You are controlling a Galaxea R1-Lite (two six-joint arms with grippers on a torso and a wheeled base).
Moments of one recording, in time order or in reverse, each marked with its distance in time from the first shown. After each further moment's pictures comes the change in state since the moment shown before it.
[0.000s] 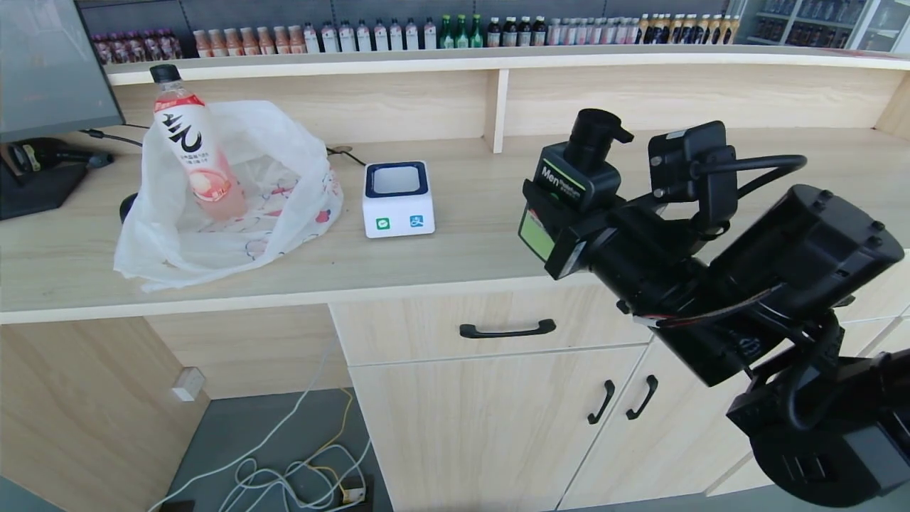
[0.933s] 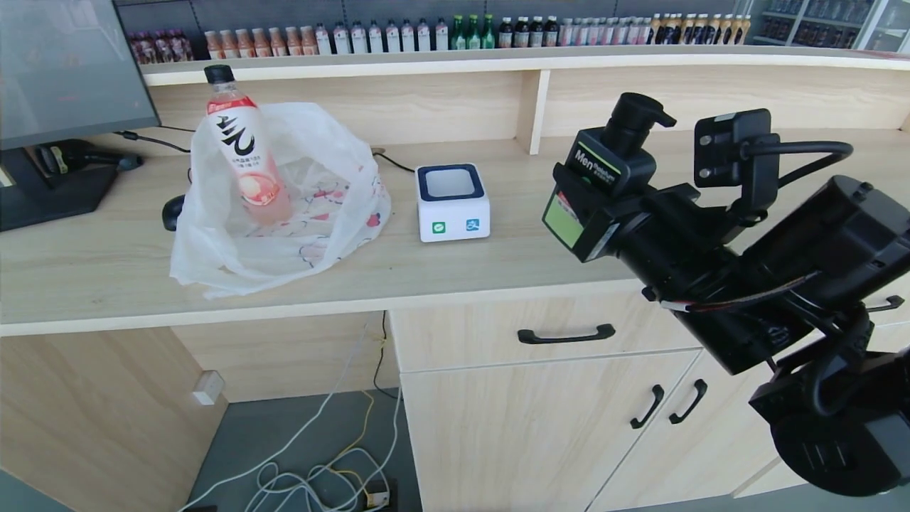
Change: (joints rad) left arm 0.000 0.000 0.000 0.000 0.000 -0.004; right arm -0.055 -0.033 0.025 -0.032 -0.001 0.054
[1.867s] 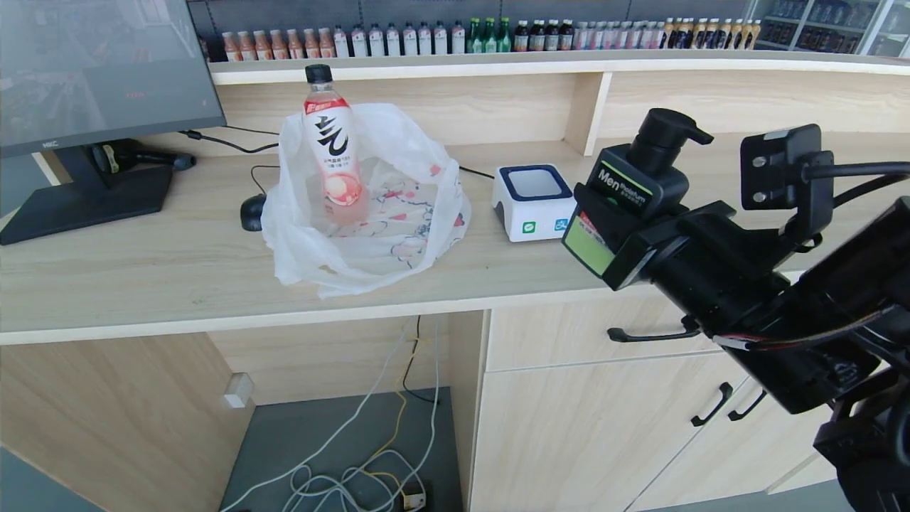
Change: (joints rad) left arm -0.001 0.000 0.000 0.000 0.000 0.003; right arm 0.003 -0.108 0.138 0.016 0.008 -0.004
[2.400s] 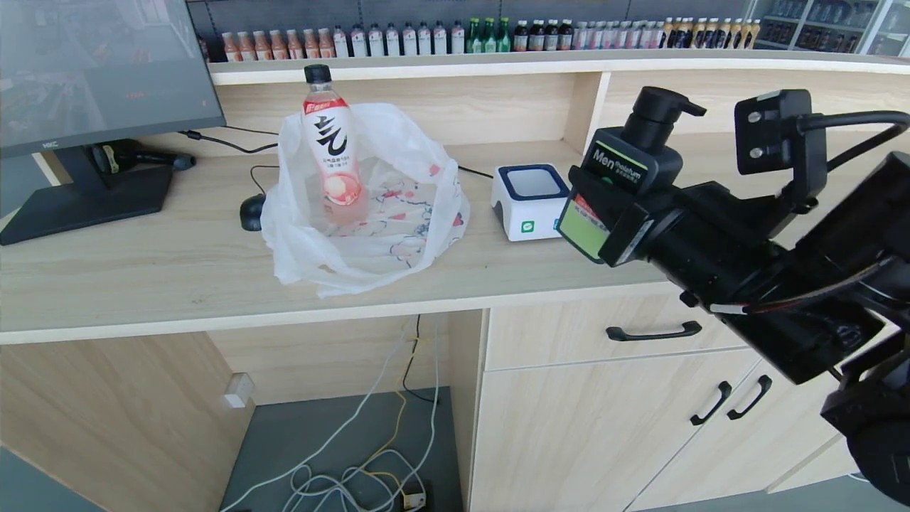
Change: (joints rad) left arm 0.001 0.000 0.000 0.000 0.000 0.000; right arm -0.003 -0.017 -0.131 0.193 0.001 0.067
